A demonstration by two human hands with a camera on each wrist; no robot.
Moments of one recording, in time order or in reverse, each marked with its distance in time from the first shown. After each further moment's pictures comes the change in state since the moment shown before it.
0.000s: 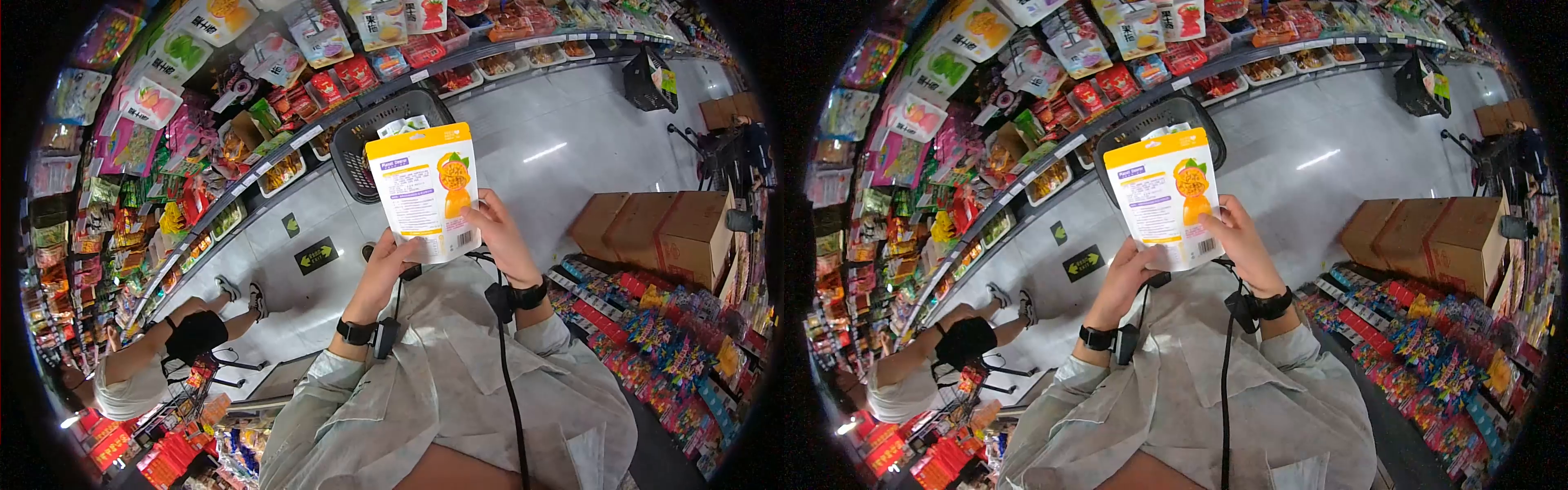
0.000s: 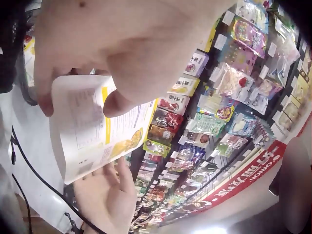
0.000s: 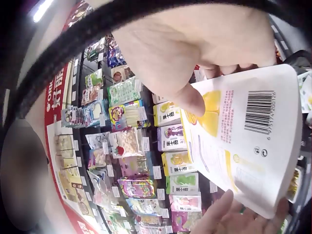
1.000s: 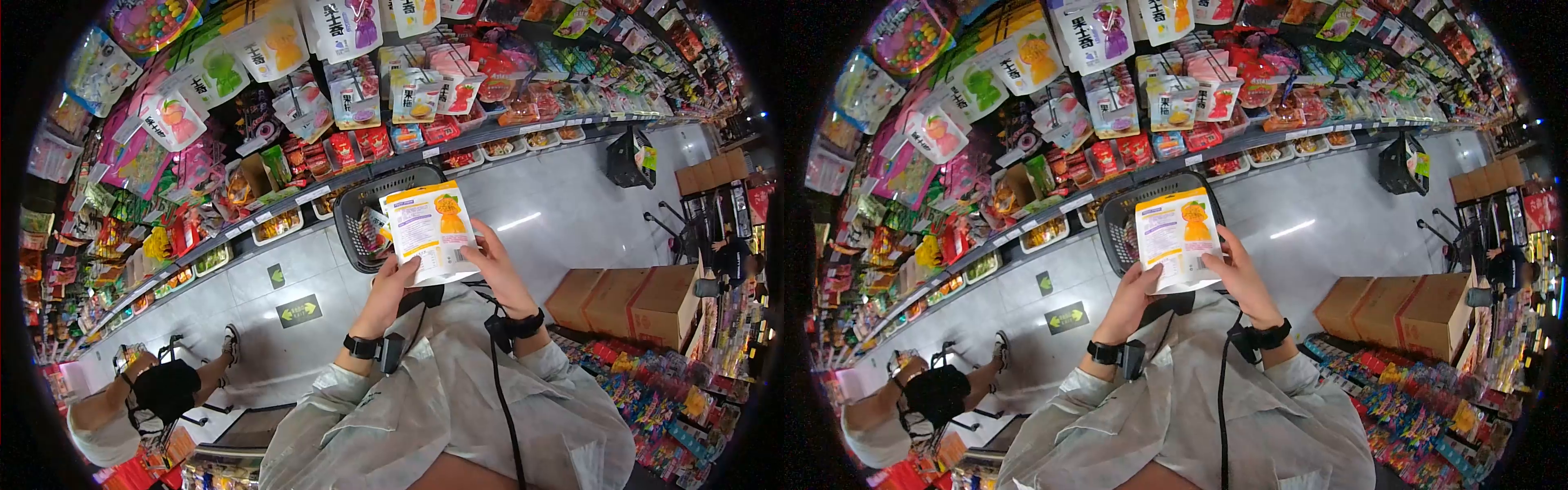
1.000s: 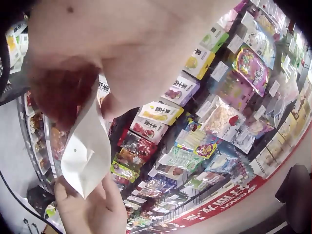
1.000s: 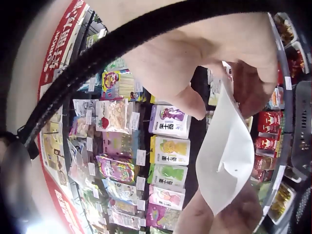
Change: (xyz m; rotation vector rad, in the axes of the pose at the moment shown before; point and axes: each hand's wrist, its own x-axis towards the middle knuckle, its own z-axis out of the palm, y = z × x) left_hand 0.083 0.095 -0.059 -0.137 0.029 0.048; right_hand 0.108 -0.062 0.071 -0.314 0.006 -0.043
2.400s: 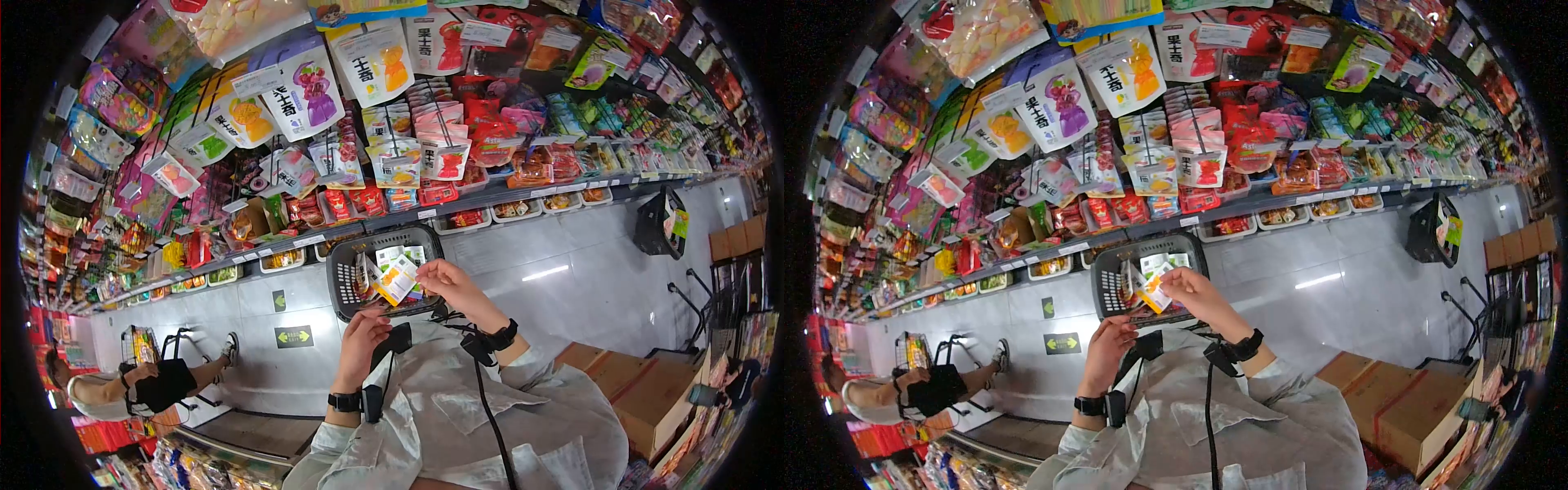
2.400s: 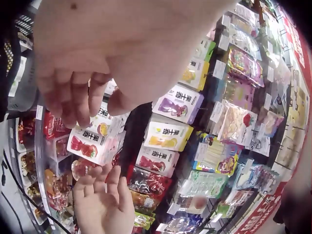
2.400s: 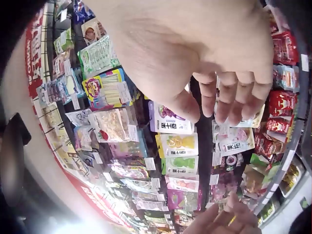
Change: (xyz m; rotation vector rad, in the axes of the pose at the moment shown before) left_hand 0.082 -0.009 0.128 -0.169 0.335 0.187; right_hand 0.171 -0.041 -0.145 0.014 -0.508 0.041
